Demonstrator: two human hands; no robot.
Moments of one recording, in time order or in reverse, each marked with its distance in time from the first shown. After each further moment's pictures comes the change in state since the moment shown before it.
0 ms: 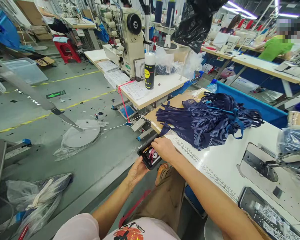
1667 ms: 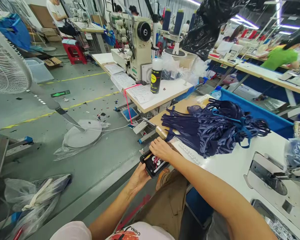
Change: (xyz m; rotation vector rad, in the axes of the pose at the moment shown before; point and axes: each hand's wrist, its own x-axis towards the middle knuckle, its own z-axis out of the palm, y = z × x) left_hand -0.014 0.005 0.002 0.017 -0.009 0.021; right_hand 0.035 -0.001 0.015 -0.349 0.026 -0.308
